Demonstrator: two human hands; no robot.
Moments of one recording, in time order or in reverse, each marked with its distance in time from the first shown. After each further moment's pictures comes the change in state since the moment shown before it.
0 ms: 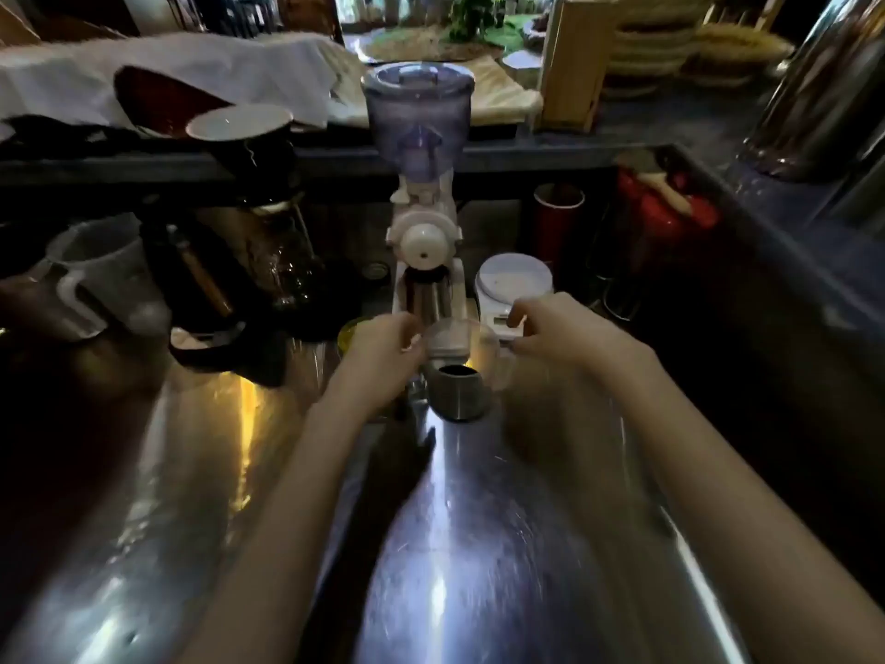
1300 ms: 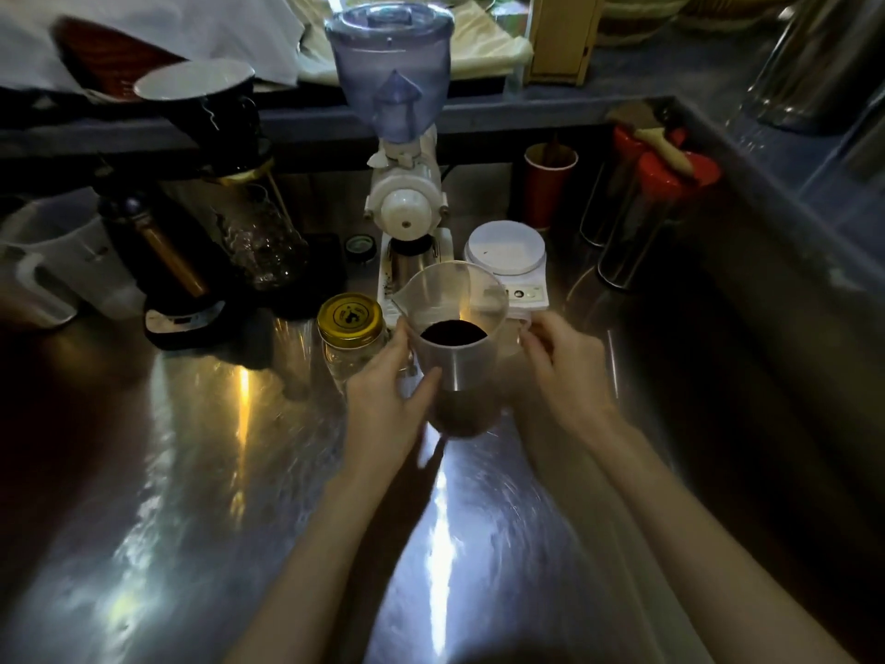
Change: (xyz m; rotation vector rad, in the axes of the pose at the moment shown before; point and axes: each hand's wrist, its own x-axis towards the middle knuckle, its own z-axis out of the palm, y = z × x) left_hand -0.050 0.000 0.049 -0.233 0.337 0.069; right_hand -0.045 0.018 0.066 0.410 0.551 -0.011
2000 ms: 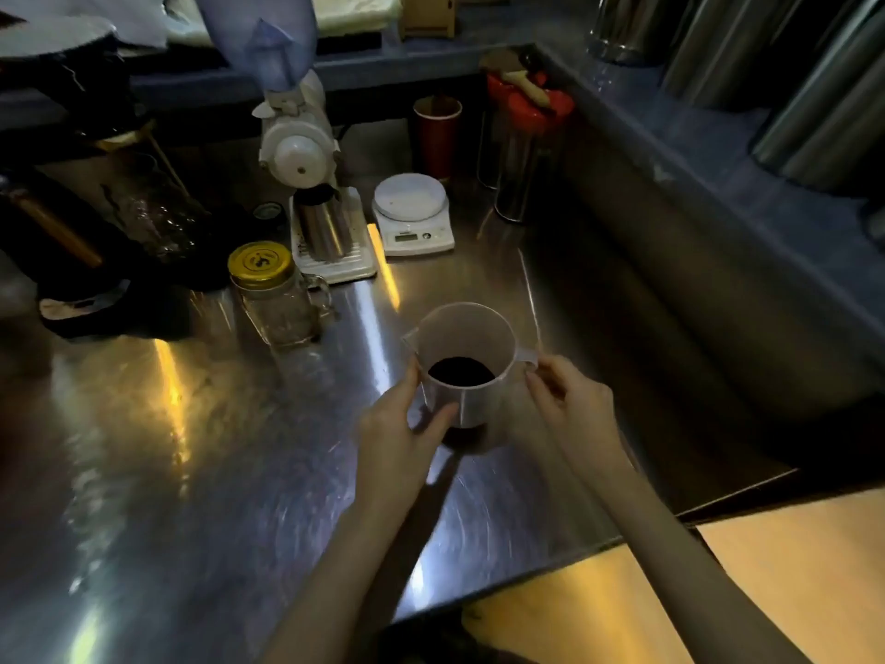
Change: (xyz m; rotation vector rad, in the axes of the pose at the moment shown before) left_hand -0.126 0.030 0.024 -0.088 -0.217 0.049; right_hand -0.169 0.032 -0.057 0.037 0.032 0.344
